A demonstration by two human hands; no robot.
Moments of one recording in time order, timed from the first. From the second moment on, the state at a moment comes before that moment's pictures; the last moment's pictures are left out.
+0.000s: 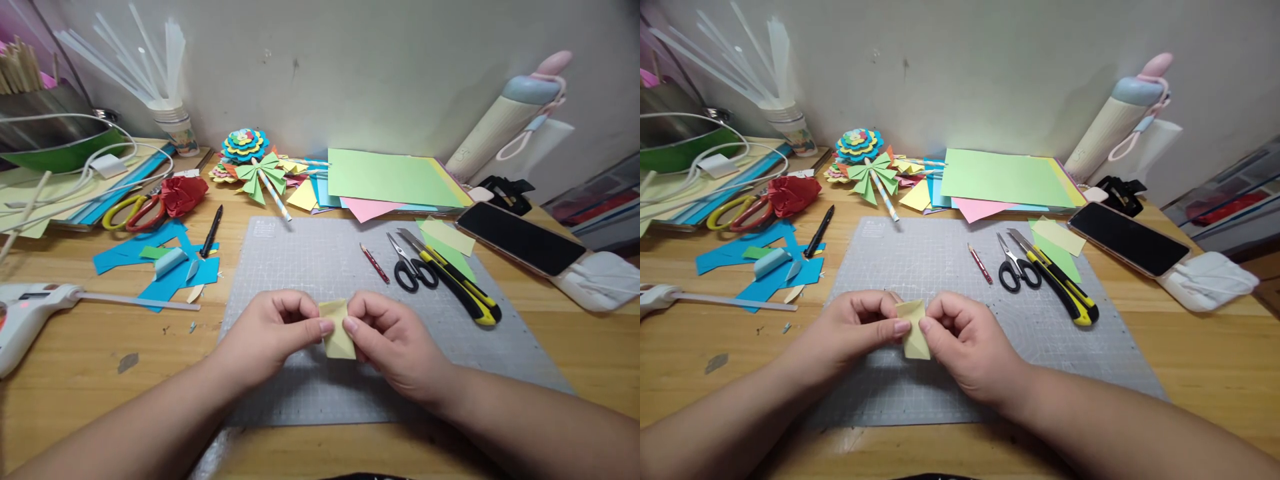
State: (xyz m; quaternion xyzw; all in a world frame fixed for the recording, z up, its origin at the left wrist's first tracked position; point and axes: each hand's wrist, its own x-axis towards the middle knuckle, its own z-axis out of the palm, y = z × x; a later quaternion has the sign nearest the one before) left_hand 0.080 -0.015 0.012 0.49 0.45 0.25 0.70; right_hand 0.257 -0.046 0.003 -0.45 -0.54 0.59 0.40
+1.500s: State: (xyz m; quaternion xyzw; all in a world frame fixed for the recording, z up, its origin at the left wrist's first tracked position) left_hand 0.078 -0.013 0.009 0.53 0.41 0.35 0.65; right_hand 0.261 -0.047 -0.003 -0.43 -0.48 0.64 0.41
